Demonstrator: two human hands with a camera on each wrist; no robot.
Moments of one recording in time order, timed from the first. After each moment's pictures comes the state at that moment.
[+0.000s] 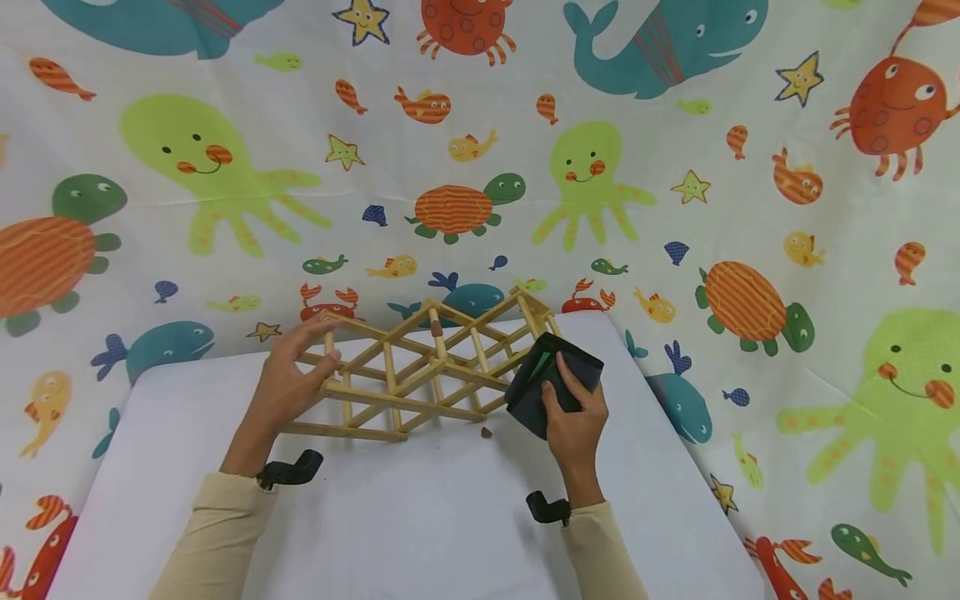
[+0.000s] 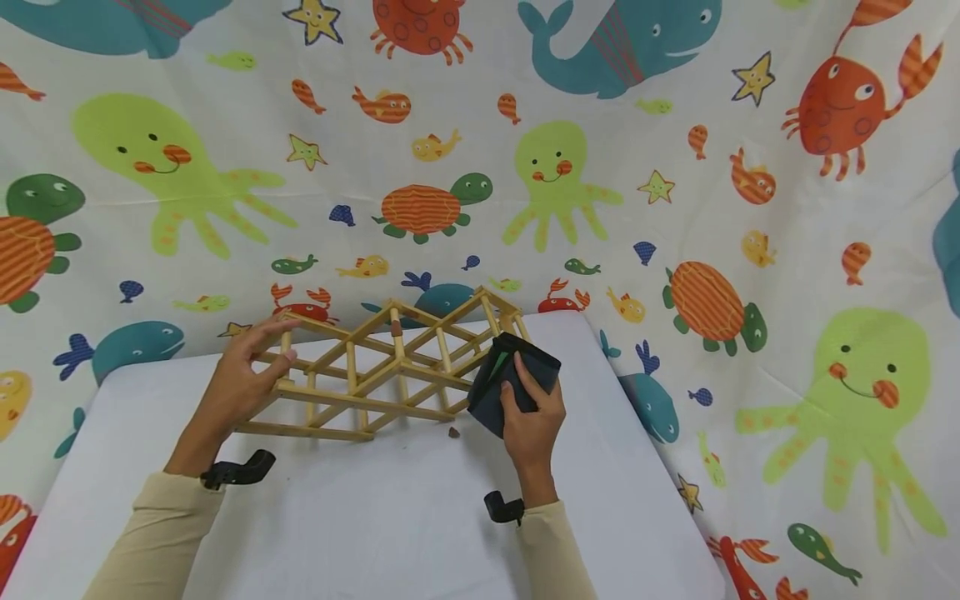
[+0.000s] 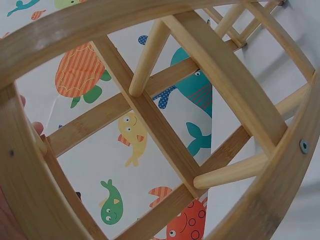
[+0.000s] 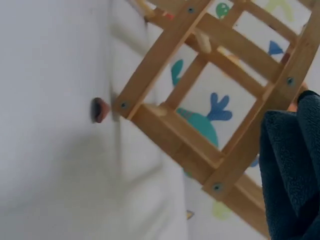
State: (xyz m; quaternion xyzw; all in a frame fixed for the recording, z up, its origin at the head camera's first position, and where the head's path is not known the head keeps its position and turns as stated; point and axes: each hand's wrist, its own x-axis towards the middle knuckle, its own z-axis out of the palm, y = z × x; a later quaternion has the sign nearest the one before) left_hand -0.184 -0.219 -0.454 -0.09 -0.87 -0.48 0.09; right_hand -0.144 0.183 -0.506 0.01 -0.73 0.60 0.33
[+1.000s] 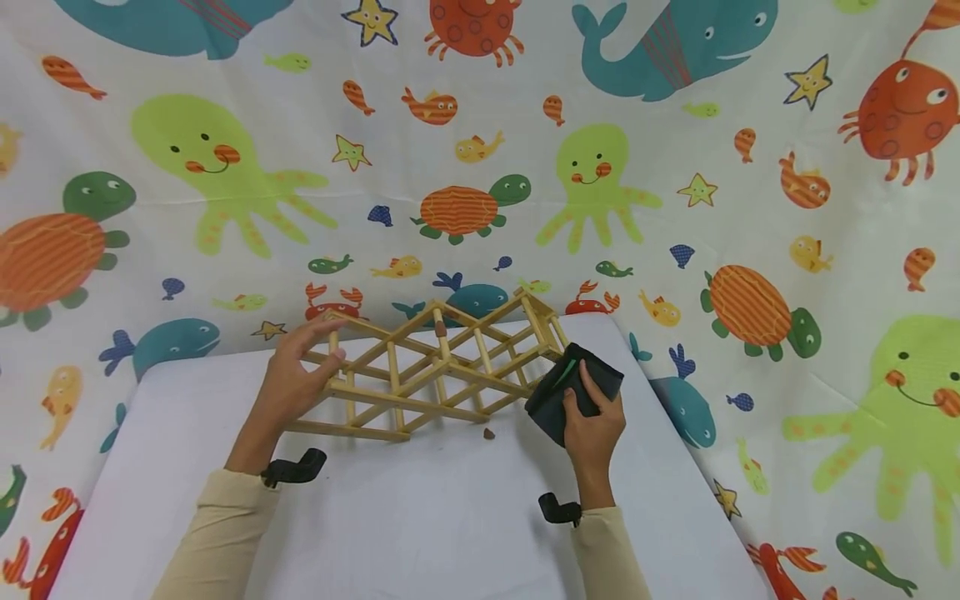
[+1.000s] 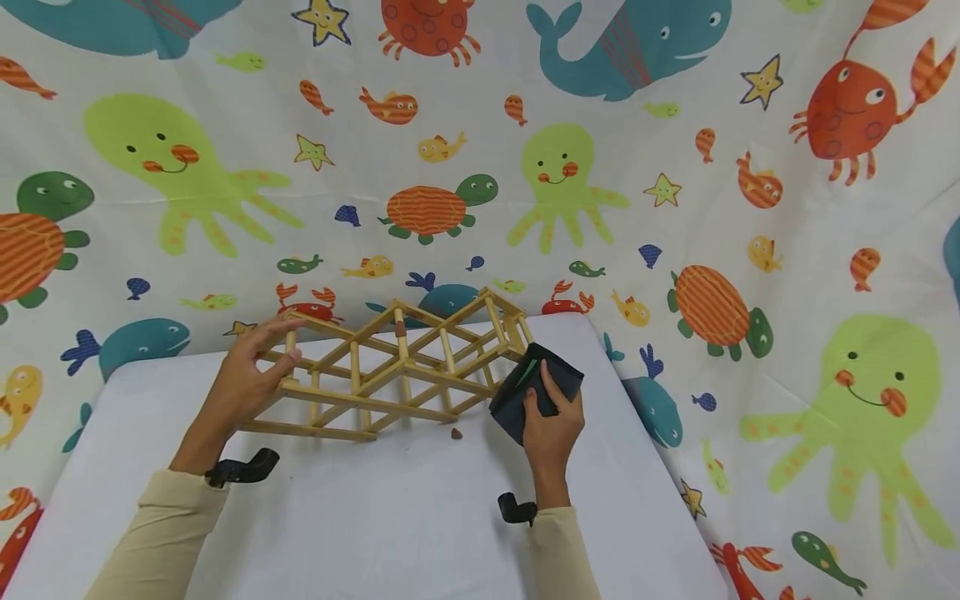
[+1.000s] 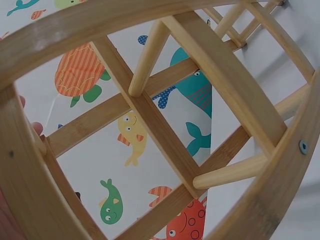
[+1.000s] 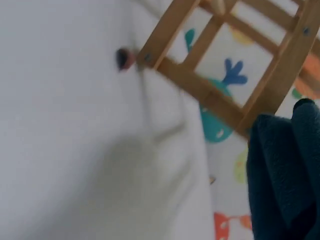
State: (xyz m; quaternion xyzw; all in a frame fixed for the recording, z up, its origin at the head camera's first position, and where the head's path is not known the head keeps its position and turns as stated) left_hand -0.184 -0.221 -0.455 -0.09 -0.87 -0.48 0.09; right_hand -0.147 0.210 -0.523 -0.08 -0.78 0.54 0.31
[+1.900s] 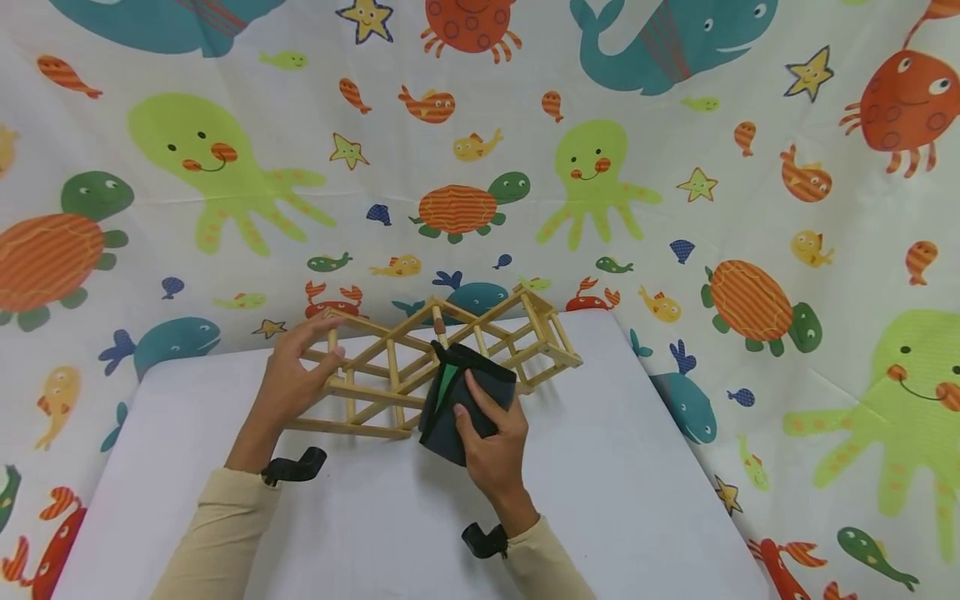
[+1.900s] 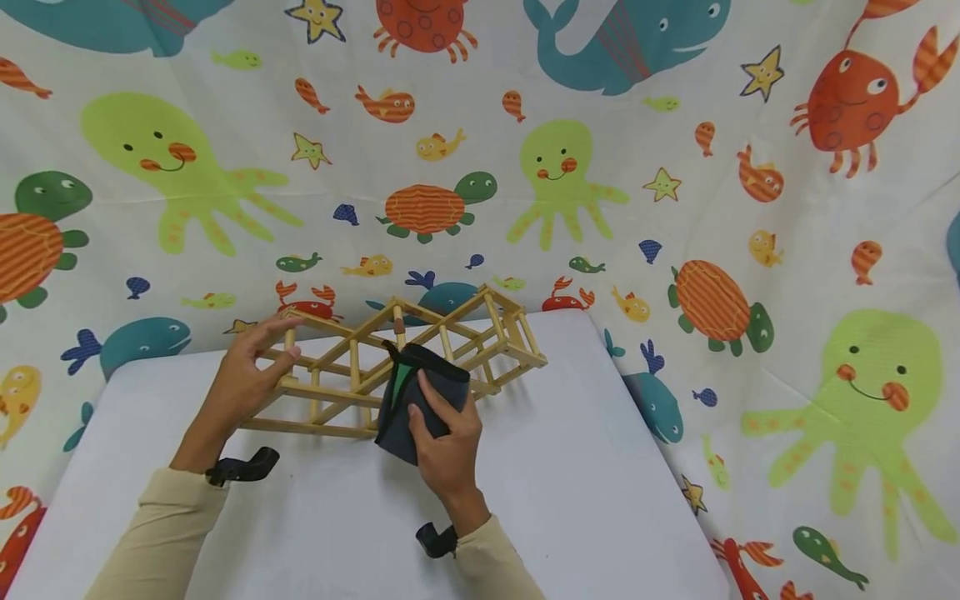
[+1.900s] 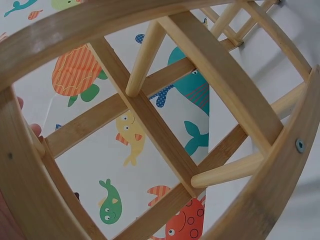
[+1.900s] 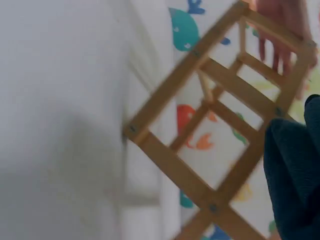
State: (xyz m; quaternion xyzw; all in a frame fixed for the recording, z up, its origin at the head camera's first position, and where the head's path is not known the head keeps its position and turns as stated) left_hand -0.182 -0.218 -0.454 -0.10 -0.86 -0.49 0.10; right_hand -0.115 0.079 -0.508 0.16 -0.73 0.61 0.27
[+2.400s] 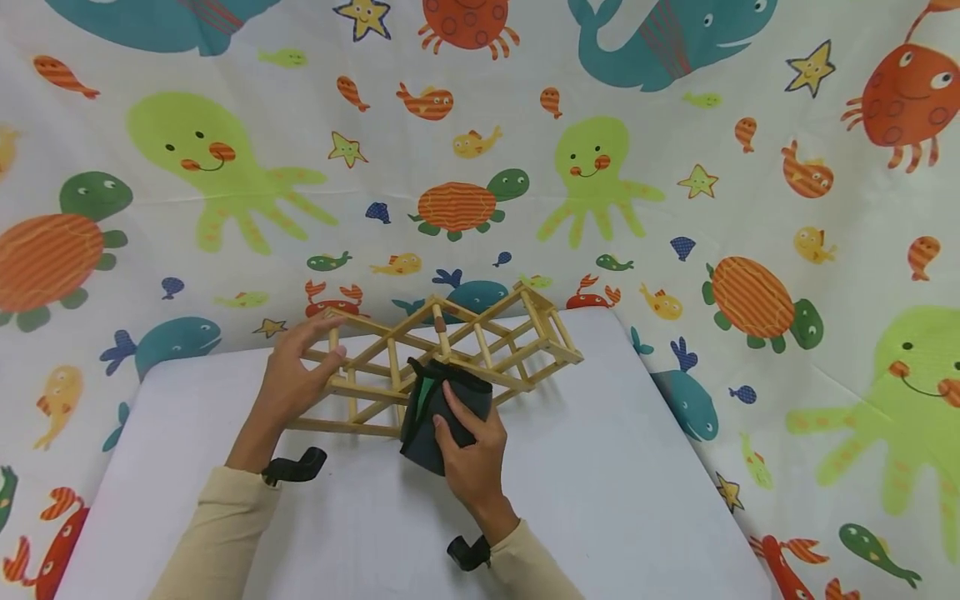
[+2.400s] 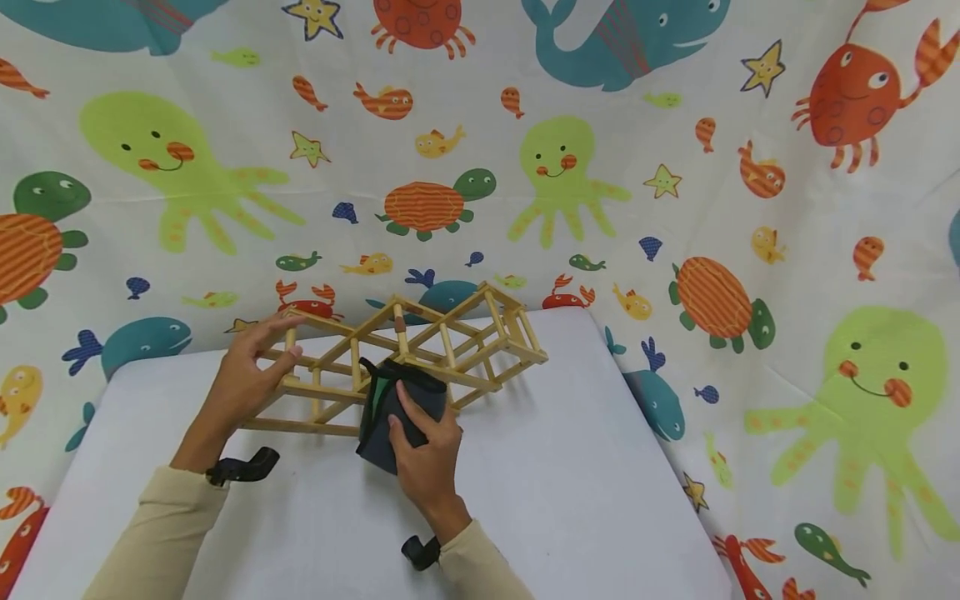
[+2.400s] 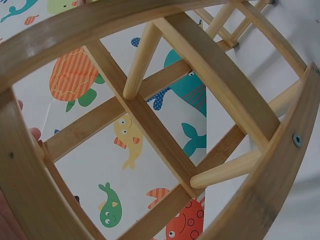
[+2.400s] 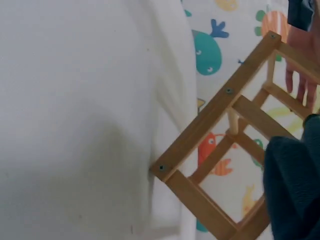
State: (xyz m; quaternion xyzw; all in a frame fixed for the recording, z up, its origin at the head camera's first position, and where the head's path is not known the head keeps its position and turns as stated) left_hand -0.181 -0.213 -0.451 -0.09 -0.87 -0.47 0.11; right_hand -0.108 0.052 -0.529 0.16 -0.74 0.59 0.26
